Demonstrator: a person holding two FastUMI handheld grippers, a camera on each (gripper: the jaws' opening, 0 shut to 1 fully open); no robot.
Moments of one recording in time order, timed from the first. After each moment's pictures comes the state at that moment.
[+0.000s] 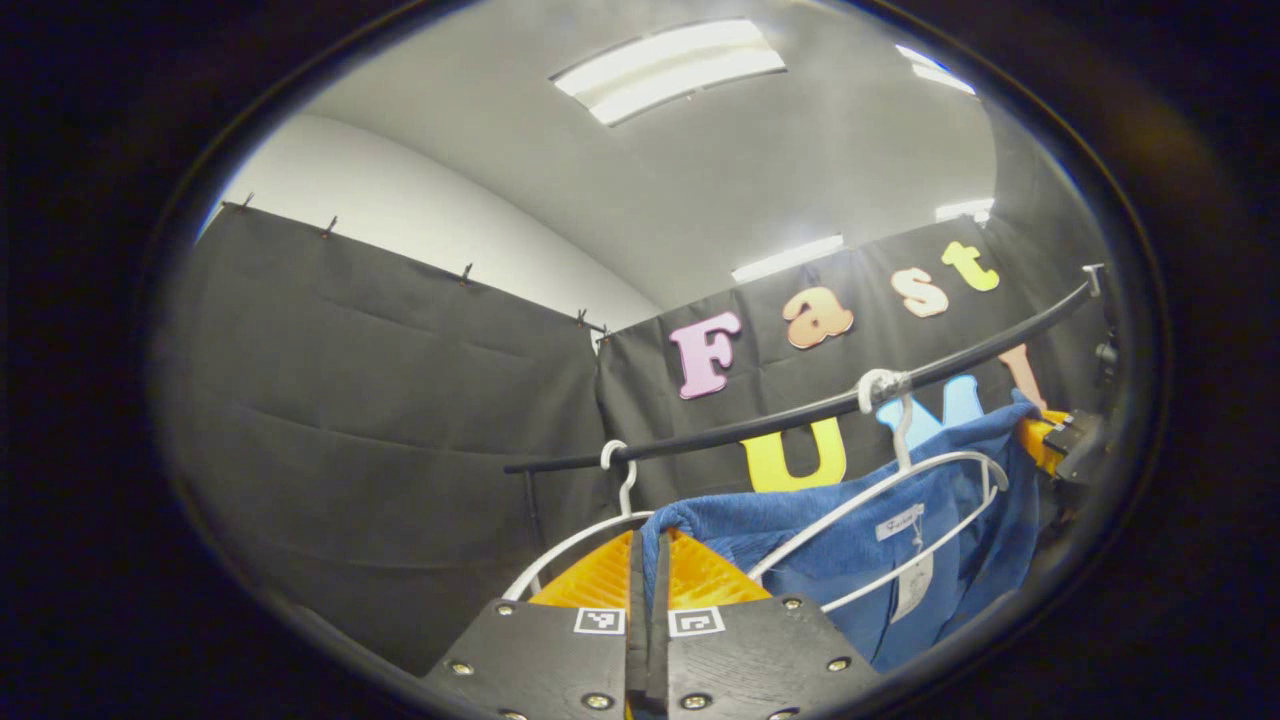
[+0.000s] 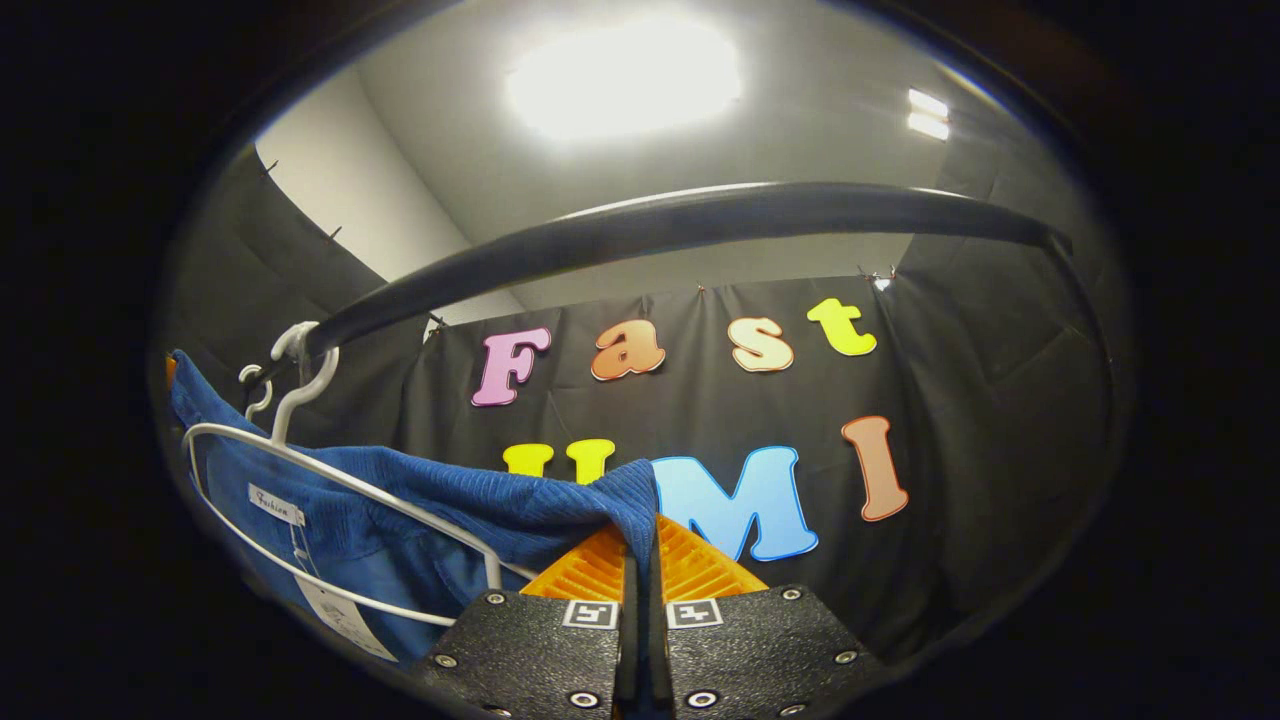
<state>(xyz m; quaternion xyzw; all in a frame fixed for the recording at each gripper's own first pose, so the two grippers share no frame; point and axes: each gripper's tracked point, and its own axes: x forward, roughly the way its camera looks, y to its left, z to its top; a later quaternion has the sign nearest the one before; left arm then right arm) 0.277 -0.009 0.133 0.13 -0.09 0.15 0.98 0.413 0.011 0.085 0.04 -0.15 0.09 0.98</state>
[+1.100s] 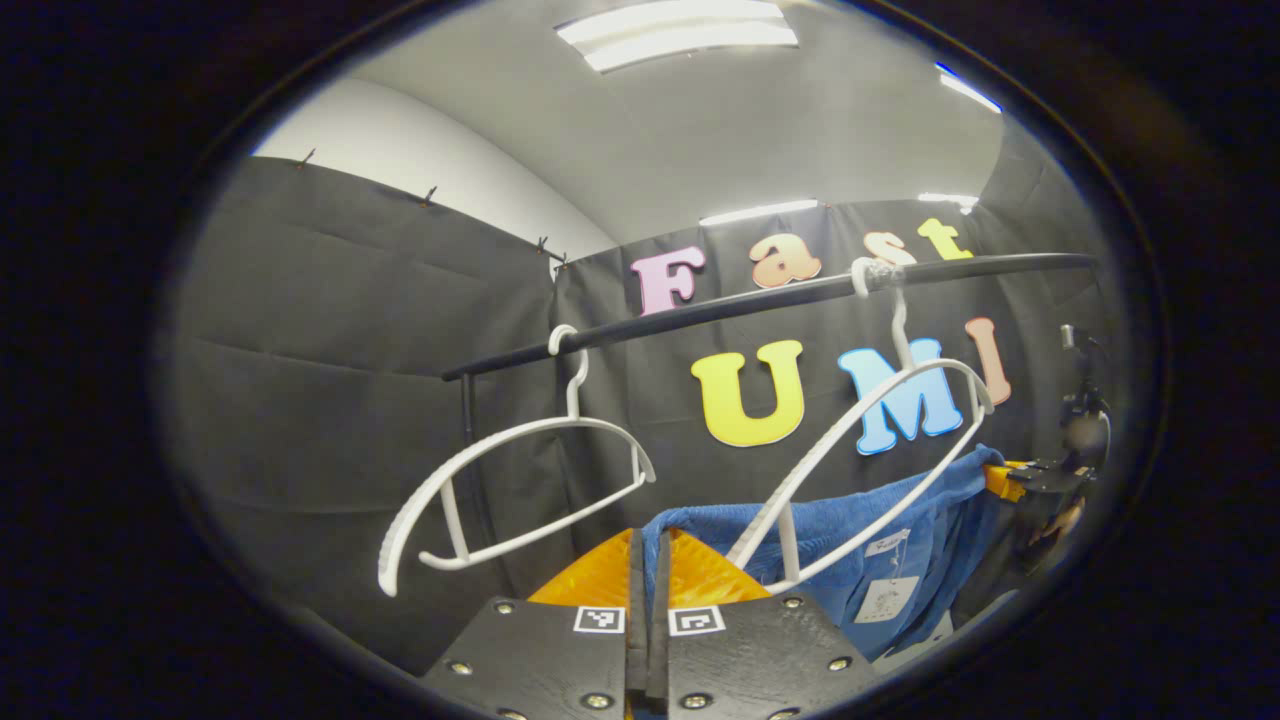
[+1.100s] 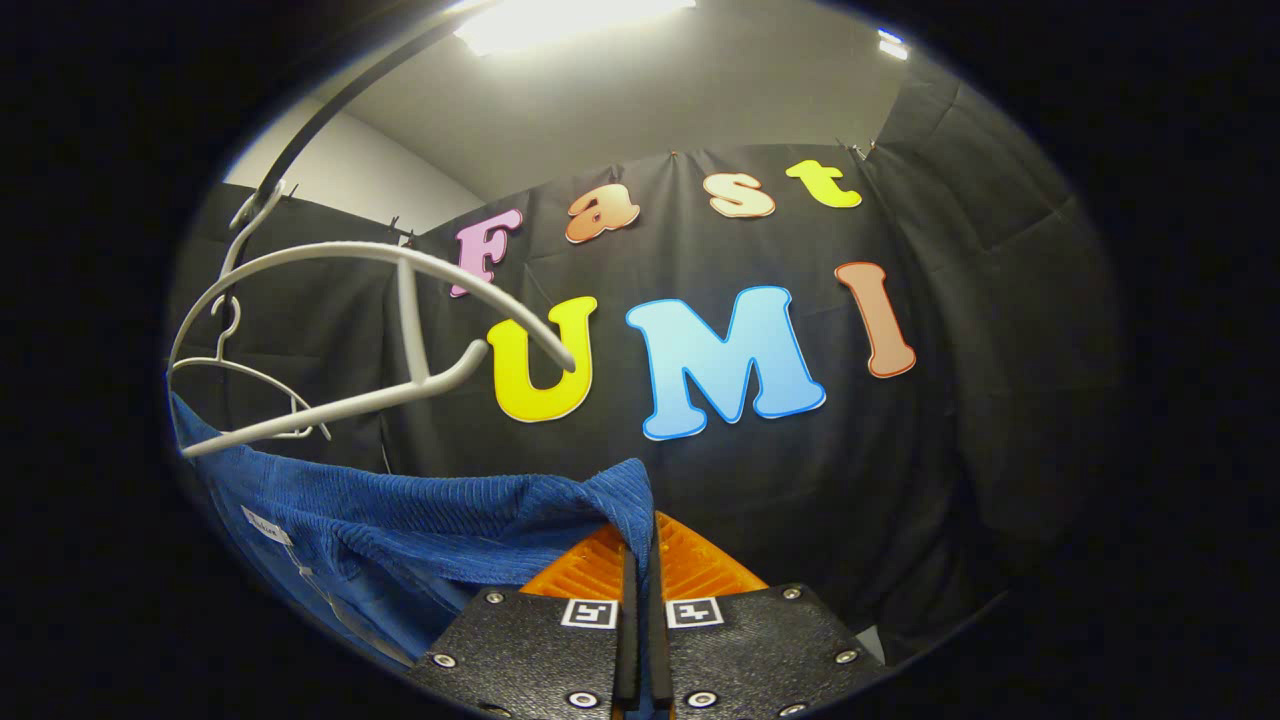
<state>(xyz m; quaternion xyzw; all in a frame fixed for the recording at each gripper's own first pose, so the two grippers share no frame) 0.308 0.004 0.029 0.07 0.00 0.09 0.99 0.437 0.019 -0.063 0.08 0.04 0.12 0.99</state>
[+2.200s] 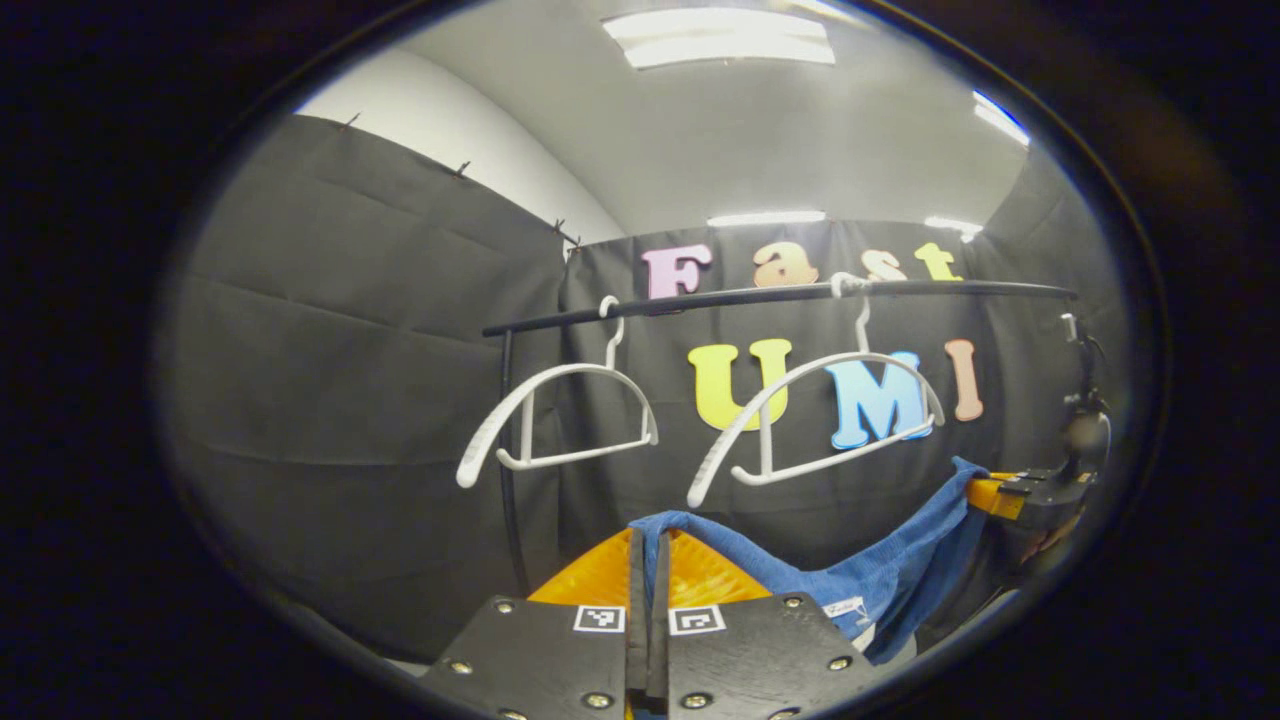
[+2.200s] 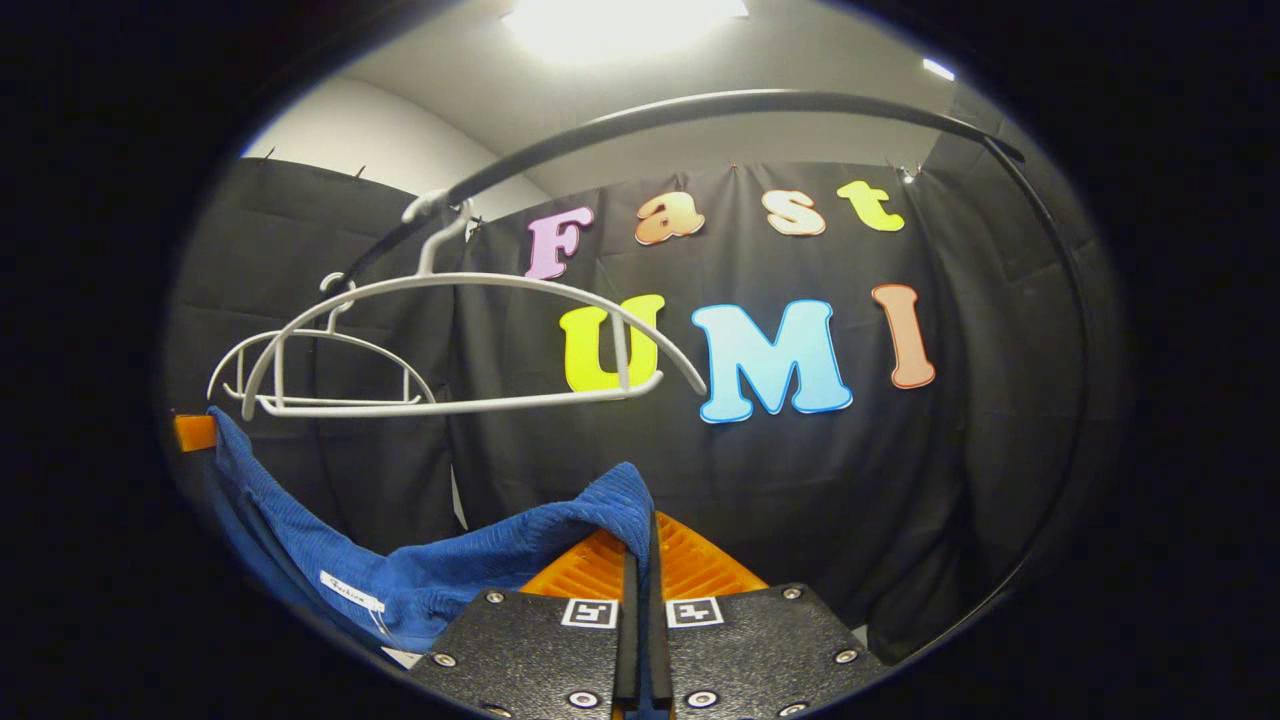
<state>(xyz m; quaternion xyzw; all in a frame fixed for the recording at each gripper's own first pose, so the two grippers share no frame) 0.208 0.007 0.016 0.02 0.00 0.06 1.00 0.293 0.059 -0.028 0.05 0.04 0.17 0.98</state>
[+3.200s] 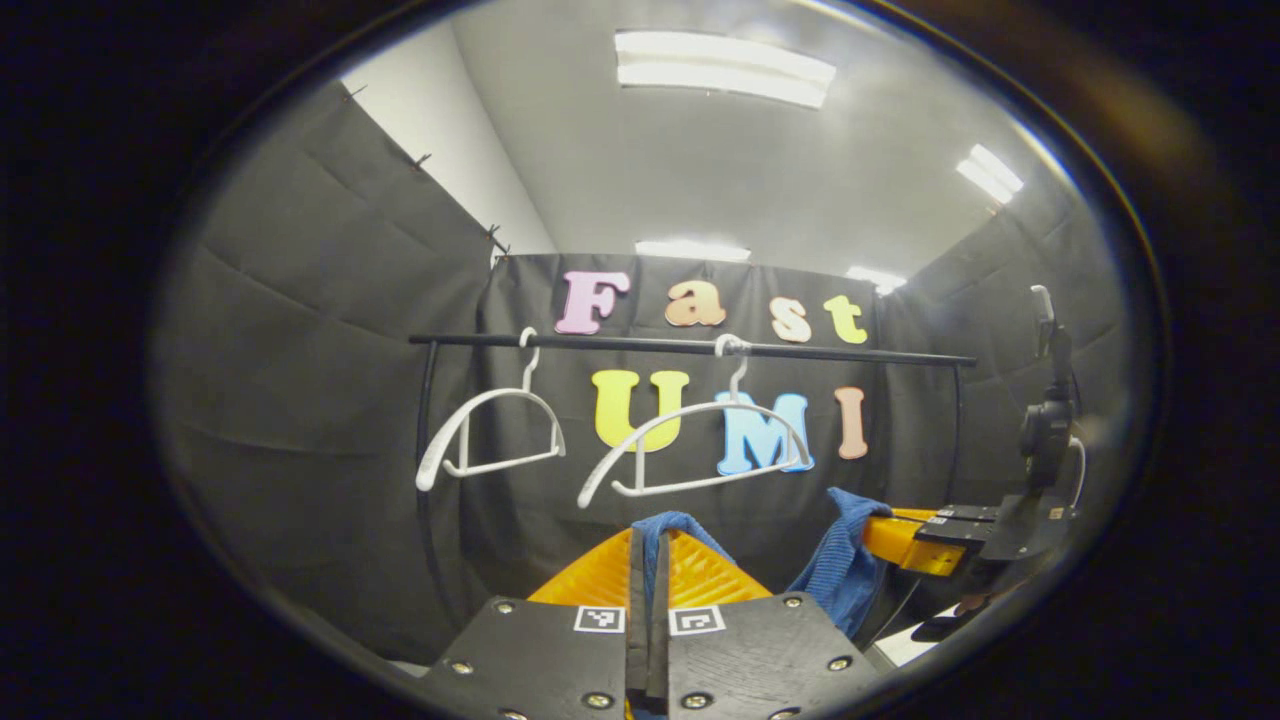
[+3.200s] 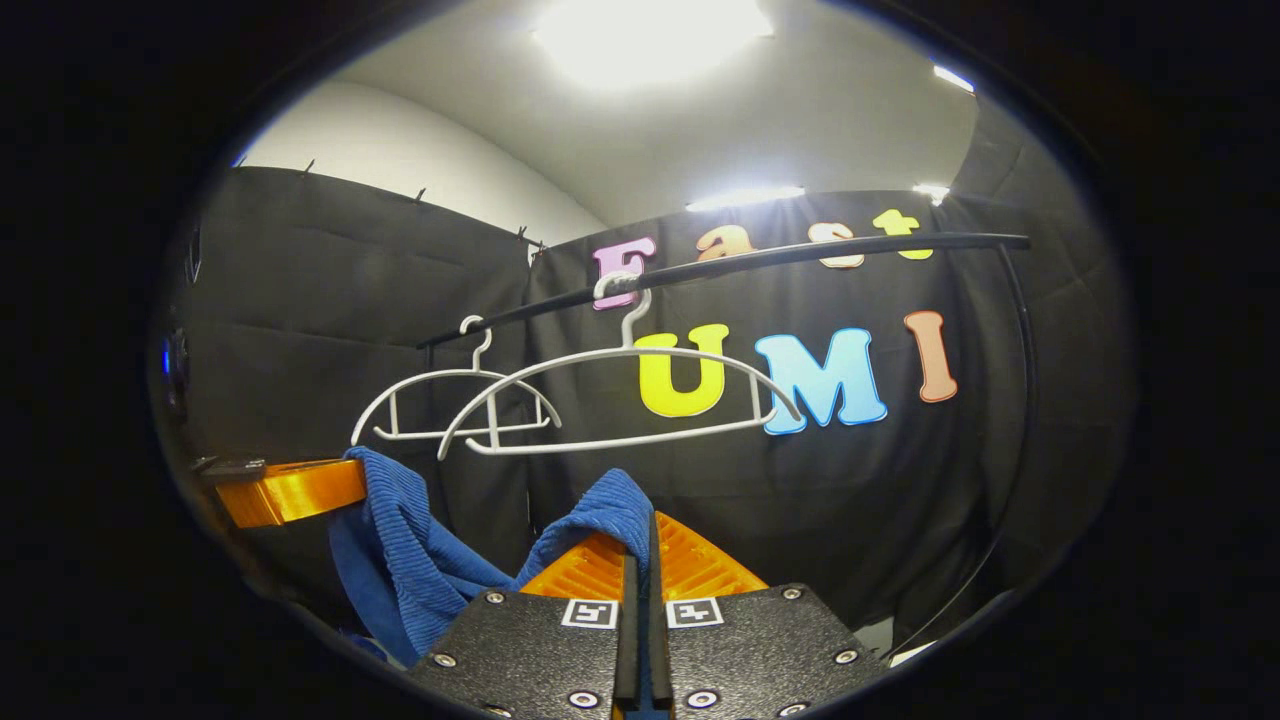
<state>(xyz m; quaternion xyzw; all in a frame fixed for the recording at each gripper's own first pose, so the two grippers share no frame) 0.135 -0.047 0.032 -0.04 -0.02 -0.09 0.99 0.135 0.123 0.015 0.05 0.03 0.22 0.97</state>
